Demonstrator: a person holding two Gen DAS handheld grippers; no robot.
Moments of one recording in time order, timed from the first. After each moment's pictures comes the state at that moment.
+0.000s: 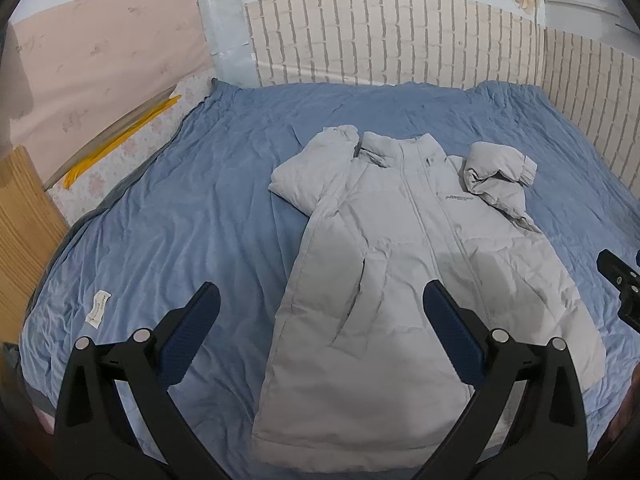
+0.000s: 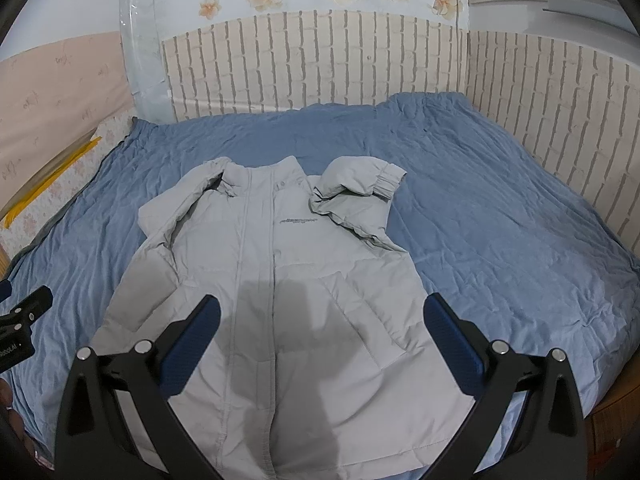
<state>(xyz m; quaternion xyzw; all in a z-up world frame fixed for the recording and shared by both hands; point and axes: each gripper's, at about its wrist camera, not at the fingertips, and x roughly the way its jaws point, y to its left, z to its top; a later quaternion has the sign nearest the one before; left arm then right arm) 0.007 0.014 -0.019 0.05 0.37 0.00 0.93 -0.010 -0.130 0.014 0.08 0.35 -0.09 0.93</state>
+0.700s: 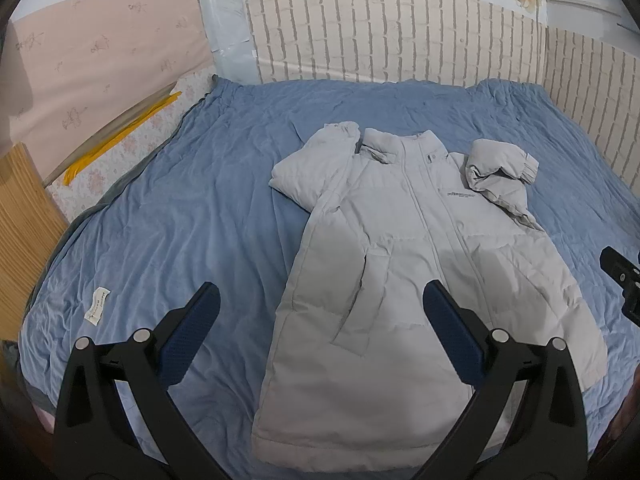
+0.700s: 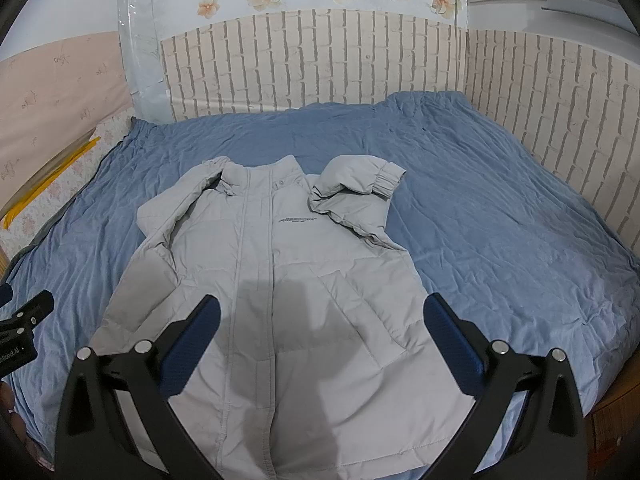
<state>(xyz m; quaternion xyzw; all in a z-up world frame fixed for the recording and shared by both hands) 0.008 0.017 -0.023 0.05 0.37 0.00 0.93 -0.009 -0.130 0.013 0.08 0.35 -0.09 0.93</state>
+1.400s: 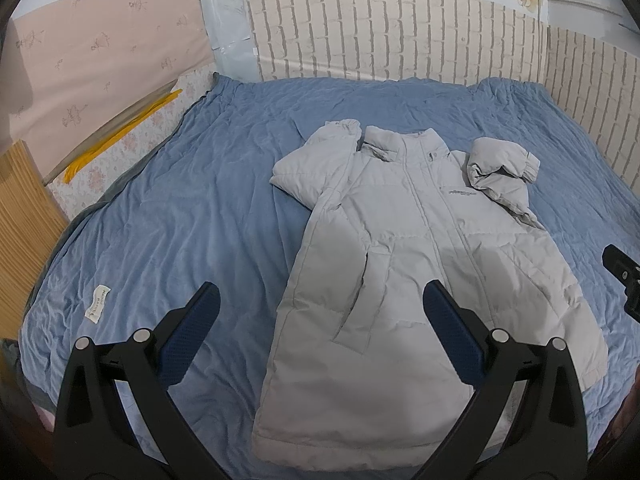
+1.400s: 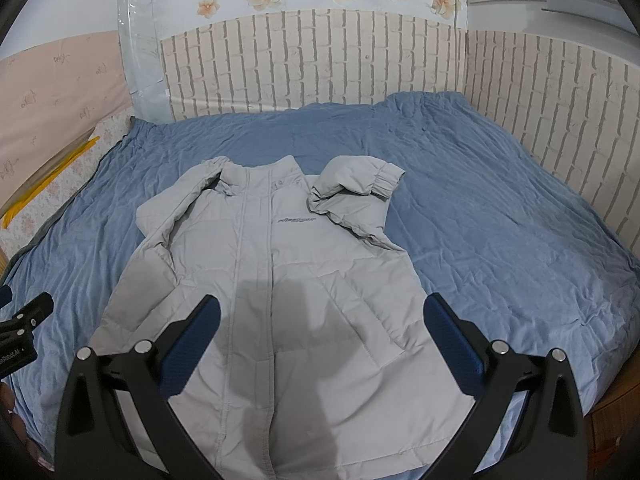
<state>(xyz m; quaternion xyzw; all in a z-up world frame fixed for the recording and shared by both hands) 0.006 0.016 -0.025 0.05 0.37 0.01 0.93 -0.009 -0.130 0.013 0.08 0.35 -0.09 0.93</state>
